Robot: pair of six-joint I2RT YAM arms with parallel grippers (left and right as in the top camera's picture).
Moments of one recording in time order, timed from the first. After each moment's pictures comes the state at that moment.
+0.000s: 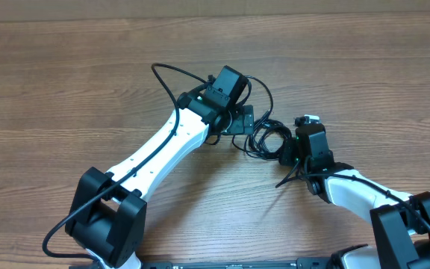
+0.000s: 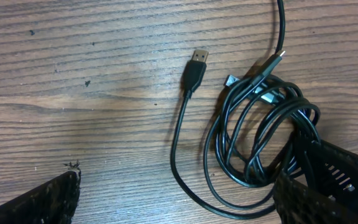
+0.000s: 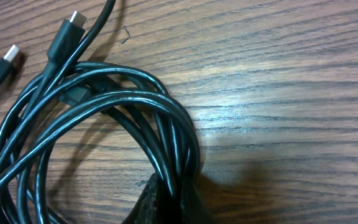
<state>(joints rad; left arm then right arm) -0.61 1.82 1.43 -0.77 0.01 -0.62 0.30 1.55 0.51 0.14 0.05 0.41</state>
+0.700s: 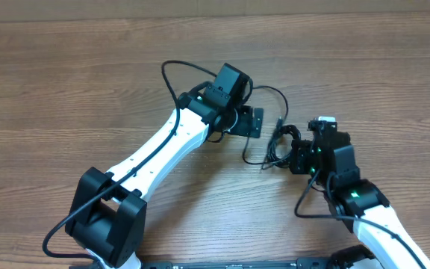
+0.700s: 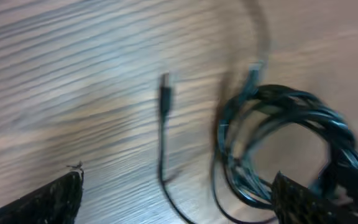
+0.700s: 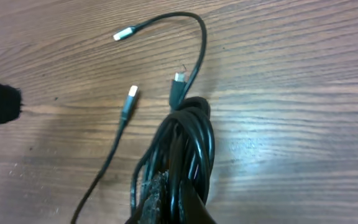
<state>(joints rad) -0.61 1.82 1.43 -0.68 0.21 -0.39 0.30 1.03 0.51 -0.23 -0.02 0.36</state>
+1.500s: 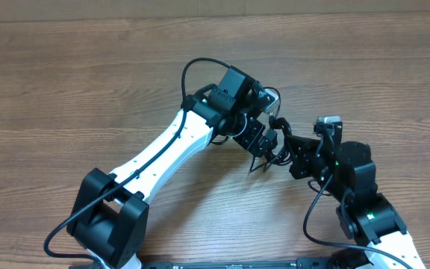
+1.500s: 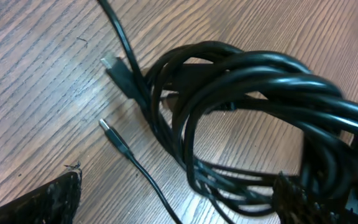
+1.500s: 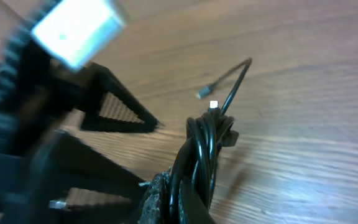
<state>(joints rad) -0.64 1.82 1.43 -0.68 0.44 0.03 0.30 0.81 0.51 -0.18 -0.23 0.39</state>
